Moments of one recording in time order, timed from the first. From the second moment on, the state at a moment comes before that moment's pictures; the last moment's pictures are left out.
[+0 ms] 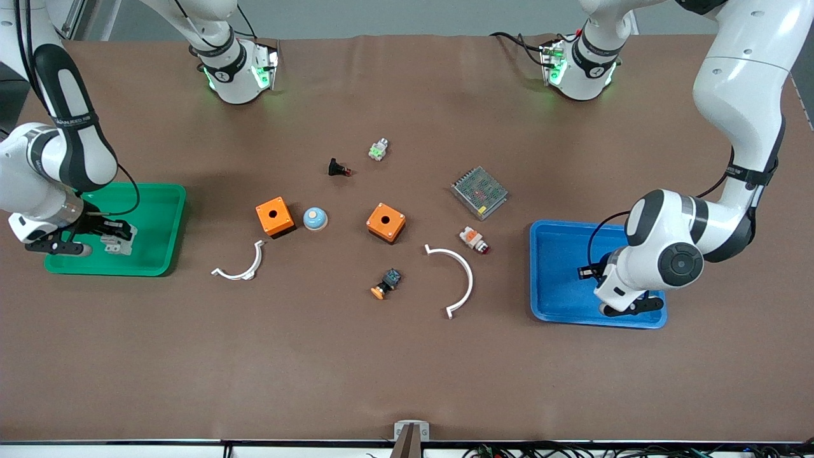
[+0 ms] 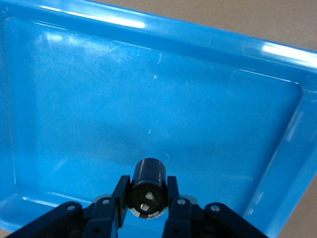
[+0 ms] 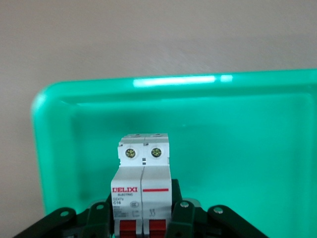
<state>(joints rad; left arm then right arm) 0.25 0.68 -0.45 -1.65 0.30 2.04 -0.44 -0.34 0.31 -0.07 -2.20 -0.01 2.51 -0.32</state>
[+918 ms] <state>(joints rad) 0.27 0.71 -0.45 -1.67 0.30 2.08 -0.42 -0.41 0.35 -0.07 -2.23 -0.01 2.54 -0.38</state>
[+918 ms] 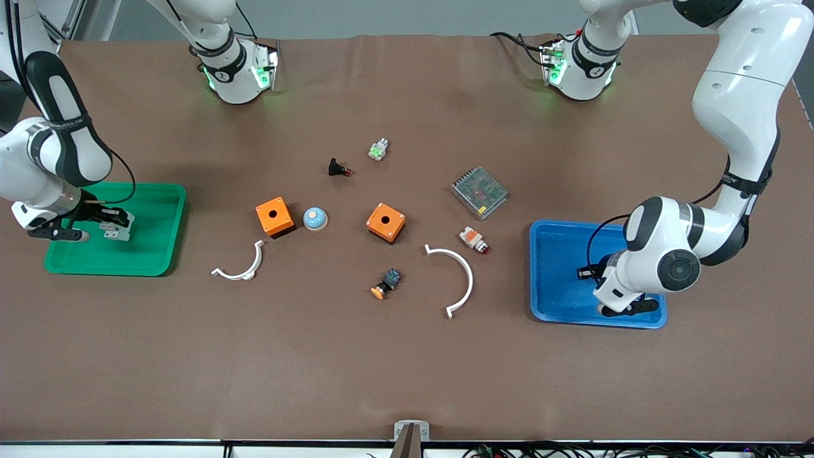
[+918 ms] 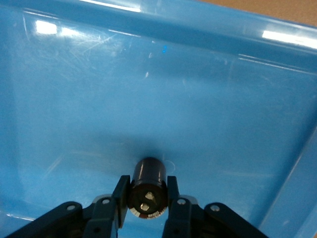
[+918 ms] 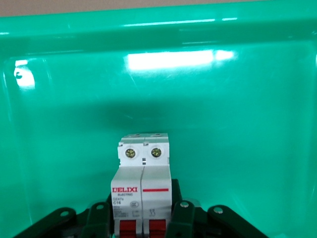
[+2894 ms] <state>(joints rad) 0.49 0.11 -0.54 -1.58 0.08 1.67 -0.17 0.03 0.13 -0.03 -1.70 -0.01 1.65 -0.06</state>
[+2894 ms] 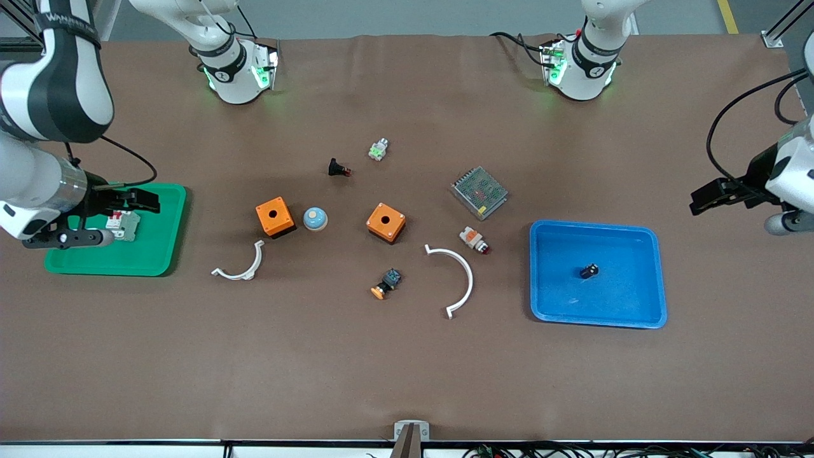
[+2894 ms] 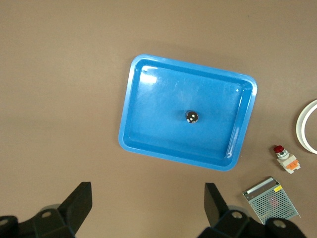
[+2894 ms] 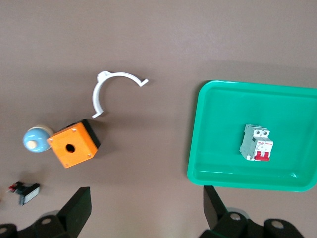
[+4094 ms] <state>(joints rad) -0.02 0.08 -0.01 -1.55 0.00 1.61 -0.16 0.01 0.15 -0.05 -1.52 -0.01 1.56 -0.06</state>
